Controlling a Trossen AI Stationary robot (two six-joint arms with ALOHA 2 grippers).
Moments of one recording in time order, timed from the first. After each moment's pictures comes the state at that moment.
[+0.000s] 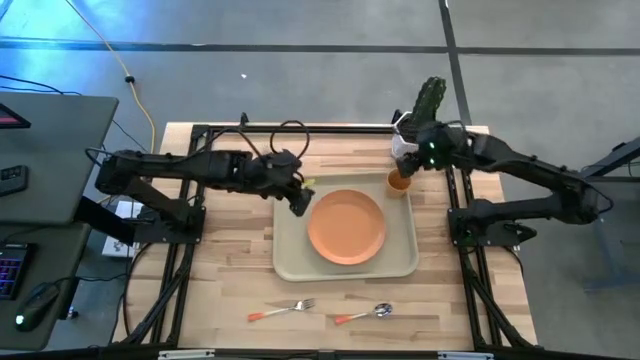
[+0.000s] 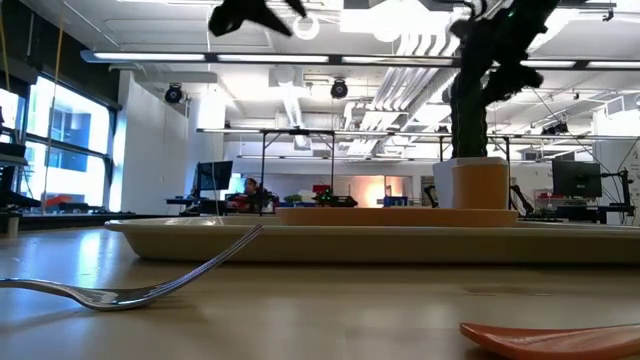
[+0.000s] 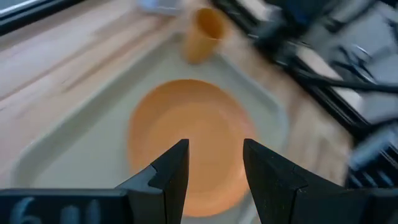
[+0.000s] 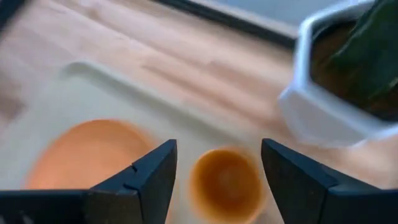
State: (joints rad) left arm -0.04 1.43 1.40 -0.69 -0.22 -0.71; right arm -0.41 0.99 1.00 -0.89 0.17 0.62
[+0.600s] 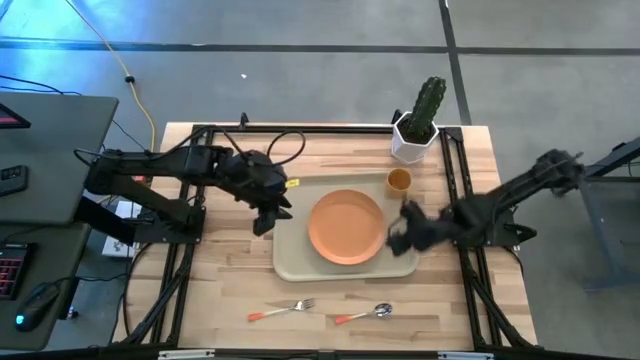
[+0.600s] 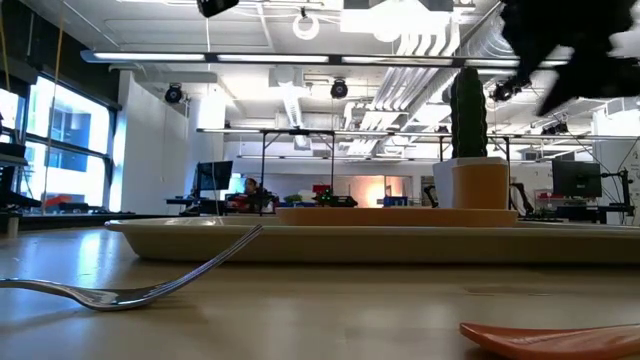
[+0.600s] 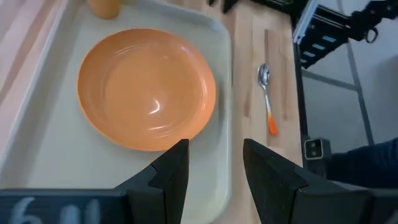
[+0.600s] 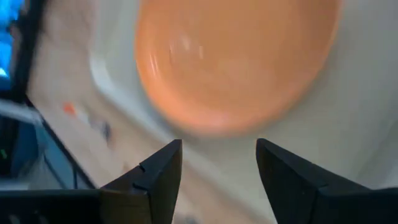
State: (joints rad) left arm -0.04 1.32 1.40 -0.88 0.11 -0.30; right arm 0.47 1.12 0.81 -0.67 0.25 1.51
